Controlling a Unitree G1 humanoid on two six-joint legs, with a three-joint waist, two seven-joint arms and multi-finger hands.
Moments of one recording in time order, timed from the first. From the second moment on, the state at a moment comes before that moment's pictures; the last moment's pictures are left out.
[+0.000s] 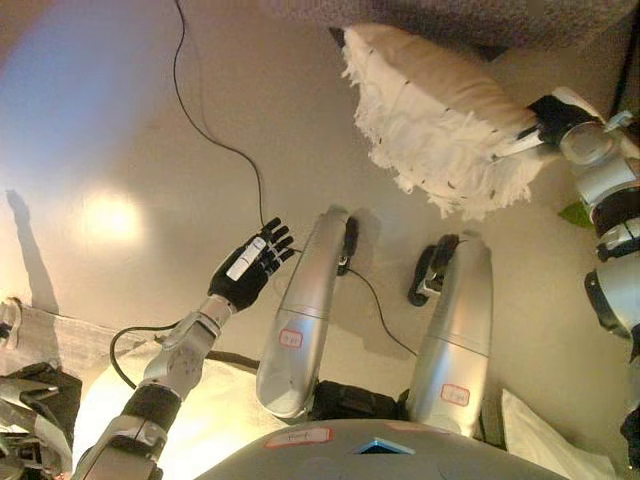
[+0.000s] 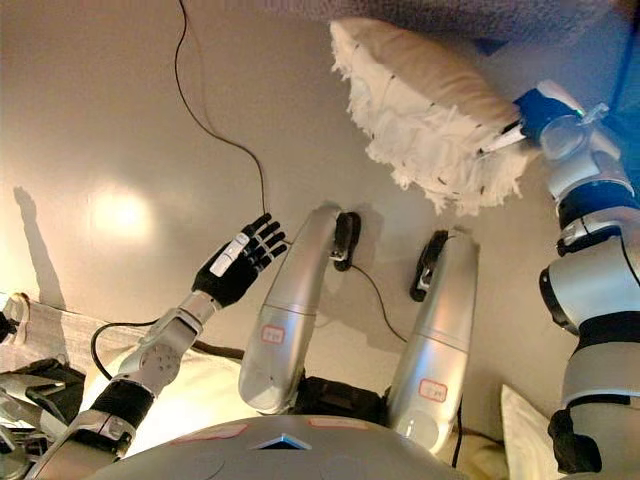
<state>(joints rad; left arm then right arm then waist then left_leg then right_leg) 0.00 0.47 -0.30 0.49 -1.05 -0.06 -0.42 -1.06 -0.76 0.67 1.21 -0.06 0.04 0.16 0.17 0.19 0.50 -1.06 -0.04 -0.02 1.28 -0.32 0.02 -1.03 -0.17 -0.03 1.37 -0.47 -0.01</state>
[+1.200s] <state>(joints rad) 0.13 0.33 -0.01 1.18 -0.51 0.02 -0.40 -0.88 -0.94 0.64 0.71 0.00 -0.06 0.72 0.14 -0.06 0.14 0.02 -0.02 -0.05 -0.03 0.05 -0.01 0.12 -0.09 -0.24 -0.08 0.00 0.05</state>
